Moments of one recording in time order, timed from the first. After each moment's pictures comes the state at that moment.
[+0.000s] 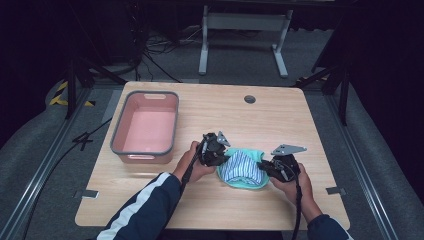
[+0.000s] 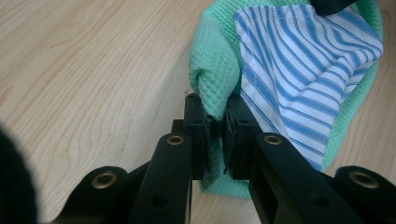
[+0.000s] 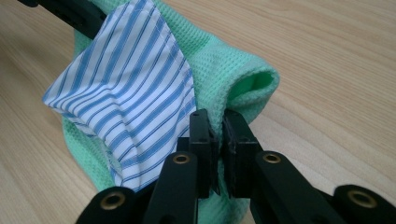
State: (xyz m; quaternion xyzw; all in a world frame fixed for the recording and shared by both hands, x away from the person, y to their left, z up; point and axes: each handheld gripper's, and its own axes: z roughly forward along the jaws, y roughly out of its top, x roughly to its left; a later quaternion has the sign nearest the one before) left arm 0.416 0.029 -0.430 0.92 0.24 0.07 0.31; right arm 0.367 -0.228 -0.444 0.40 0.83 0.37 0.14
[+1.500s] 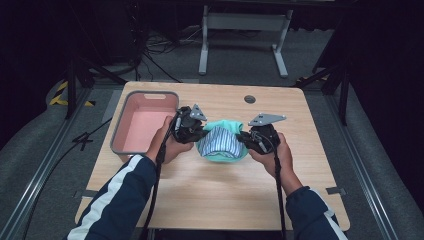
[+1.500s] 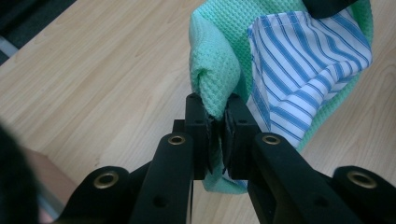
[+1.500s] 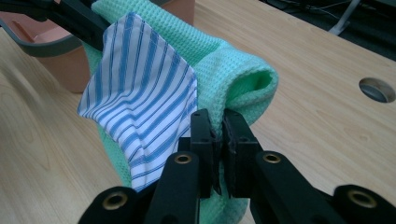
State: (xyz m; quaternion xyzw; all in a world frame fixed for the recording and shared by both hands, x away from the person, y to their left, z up) left arm 0.430 0.096 -0.345 0.90 0.25 0.15 0.32; right arm 0.406 -0.154 -0.360 0.35 0.83 0.40 0.18
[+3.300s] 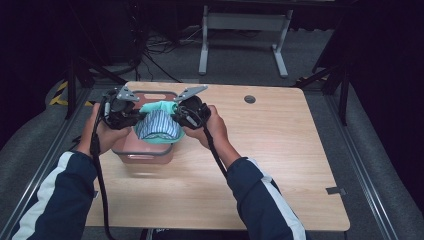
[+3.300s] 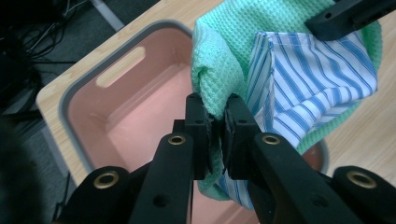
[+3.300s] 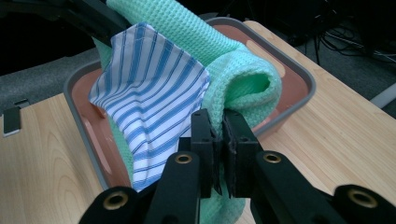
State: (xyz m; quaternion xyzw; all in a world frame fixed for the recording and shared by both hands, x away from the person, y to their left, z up) left arm 0.425 0.249 -0.298 0.86 0.36 0.22 0.29; right arm 0.453 0.021 -0.321 0.26 0.86 0.42 0.14
